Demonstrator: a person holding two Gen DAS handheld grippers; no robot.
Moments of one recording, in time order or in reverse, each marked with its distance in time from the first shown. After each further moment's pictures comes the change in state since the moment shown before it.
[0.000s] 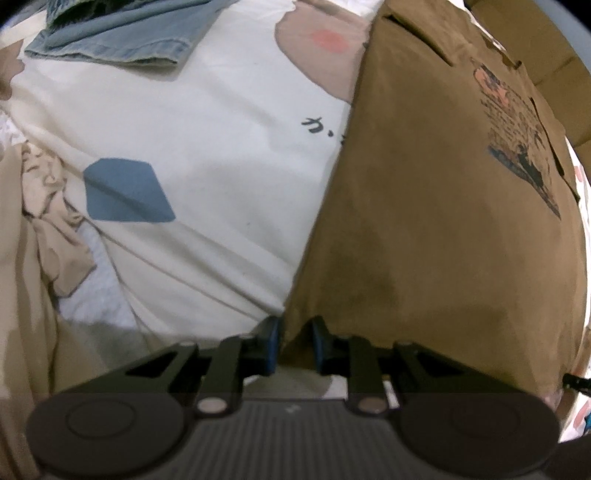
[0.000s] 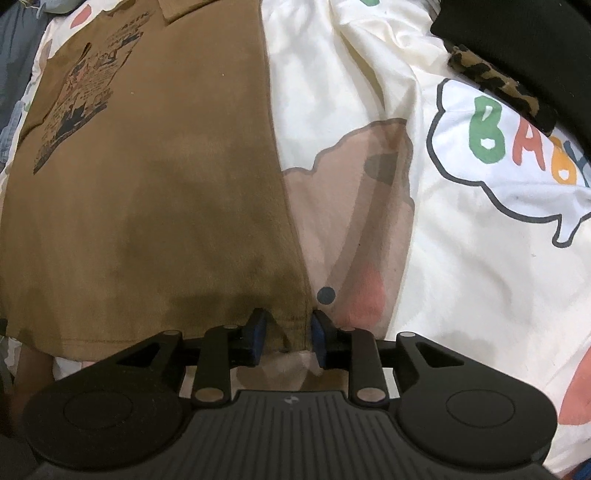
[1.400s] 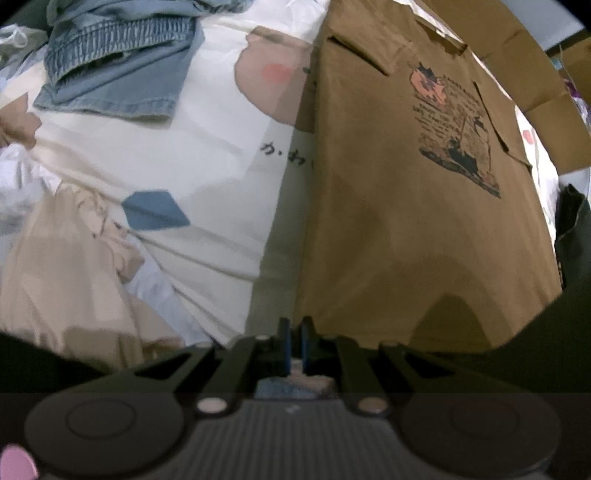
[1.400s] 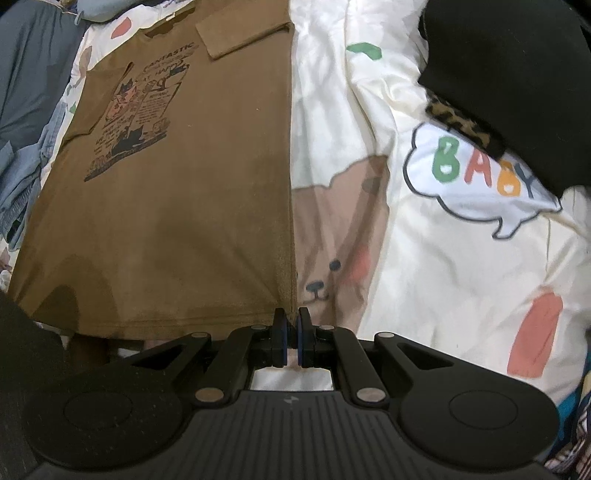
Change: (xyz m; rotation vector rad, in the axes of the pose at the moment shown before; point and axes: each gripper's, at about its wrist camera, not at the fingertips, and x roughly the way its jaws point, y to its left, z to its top) left arm -0.103 0.001 0.017 0.118 0.091 -0.058; right arm -0.085 0.009 -0.006 -0.035 -0.004 0.058
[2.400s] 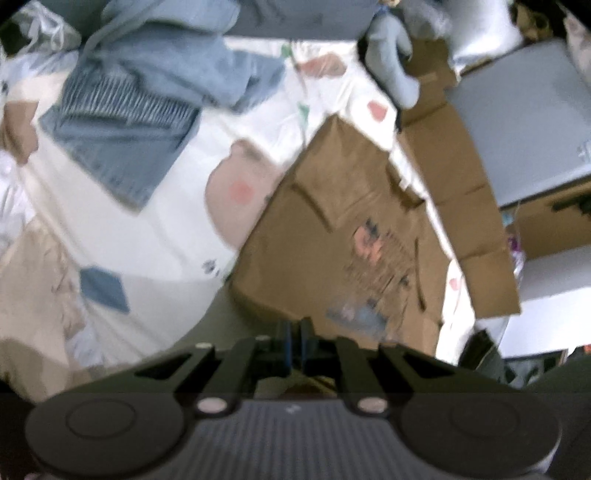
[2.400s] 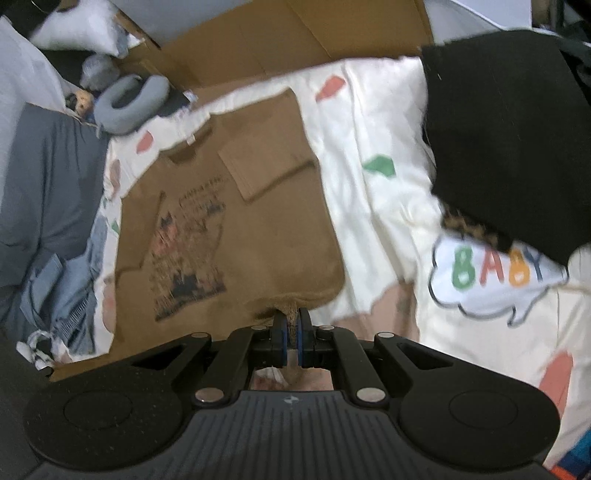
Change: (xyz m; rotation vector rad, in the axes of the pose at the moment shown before) left arm -0.062 0.012 0.048 -0.298 -0.319 -0.296; right arm -0.073 -0.003 0.079 0.152 -0.269 0.176
